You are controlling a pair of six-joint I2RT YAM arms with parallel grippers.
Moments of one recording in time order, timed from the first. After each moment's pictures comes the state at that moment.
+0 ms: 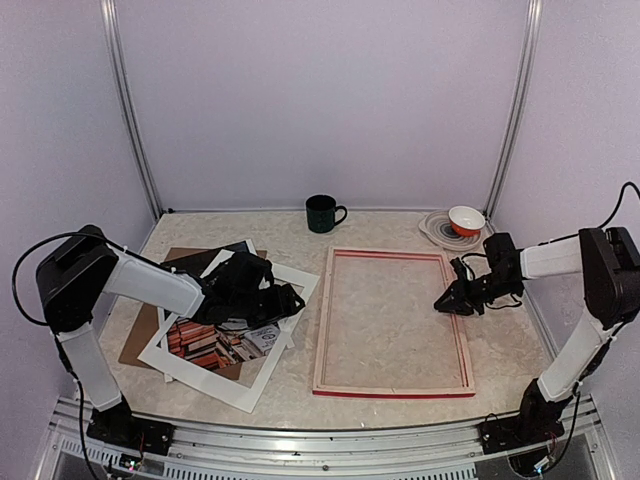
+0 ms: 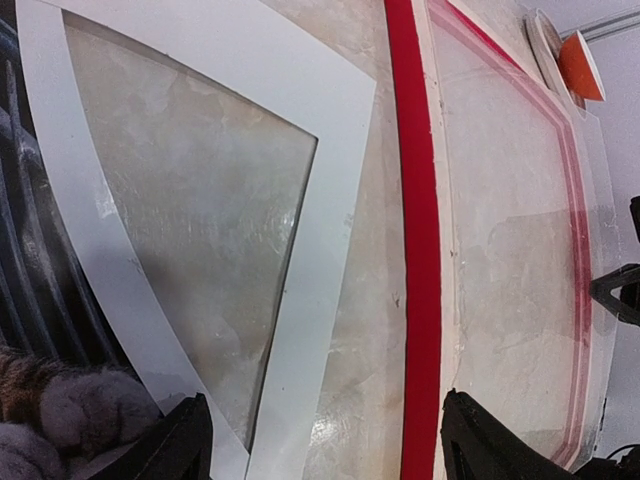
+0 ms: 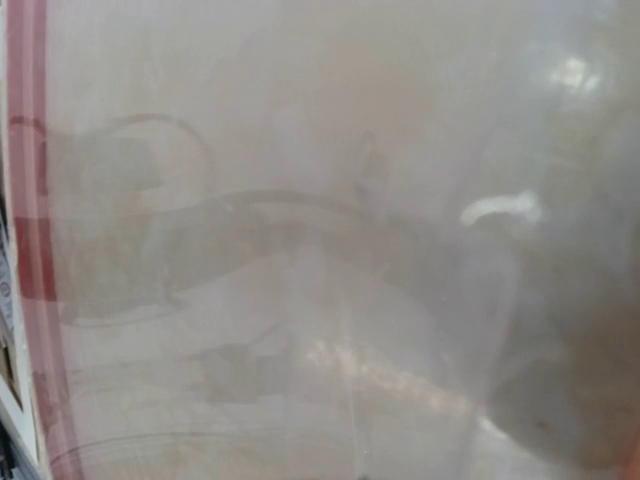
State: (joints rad) left arm -0.77 1.79 0.85 0.22 0.03 -0.87; right arm 0.07 1.66 0.83 -0.34 -0.73 0.27
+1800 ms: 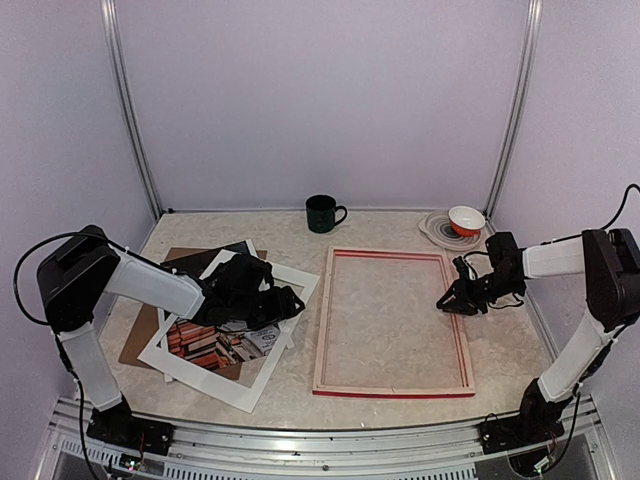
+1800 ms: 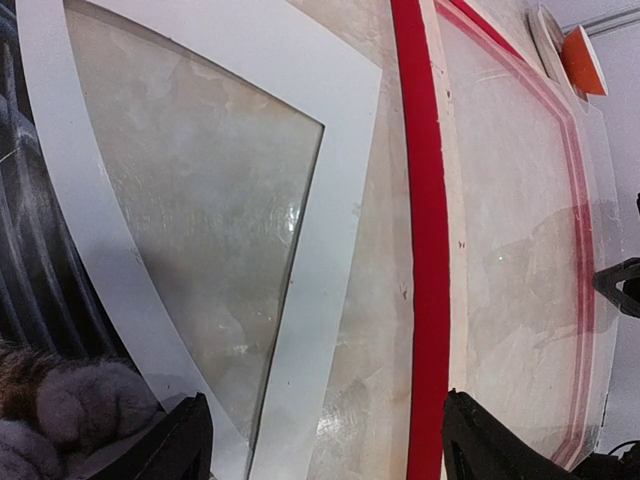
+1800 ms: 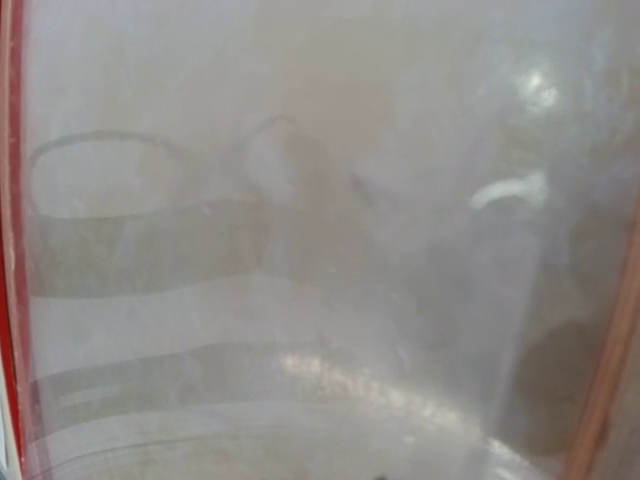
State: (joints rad) left arm -0.77 1.80 0.84 0.23 0.04 -0.87; right arm 0.06 1.64 0.83 -0.37 -0.68 0.22
